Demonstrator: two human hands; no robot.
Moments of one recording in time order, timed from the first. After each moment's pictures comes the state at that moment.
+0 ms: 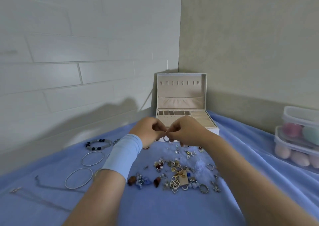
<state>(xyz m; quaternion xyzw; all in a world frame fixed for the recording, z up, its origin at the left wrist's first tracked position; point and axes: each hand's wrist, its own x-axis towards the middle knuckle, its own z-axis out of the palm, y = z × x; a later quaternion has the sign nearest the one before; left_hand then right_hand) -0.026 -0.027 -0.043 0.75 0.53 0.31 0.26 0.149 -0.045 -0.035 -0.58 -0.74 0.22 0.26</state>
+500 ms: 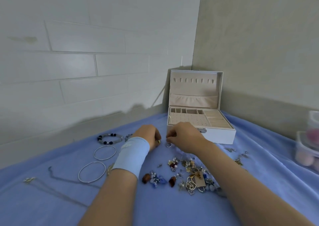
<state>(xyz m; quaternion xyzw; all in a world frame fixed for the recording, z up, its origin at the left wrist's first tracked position) -0.064 0.001 -0.076 0.76 0.62 0.13 0.13 0.100 -0.005 -0.073 -0.60 -0.78 0.10 0.17</state>
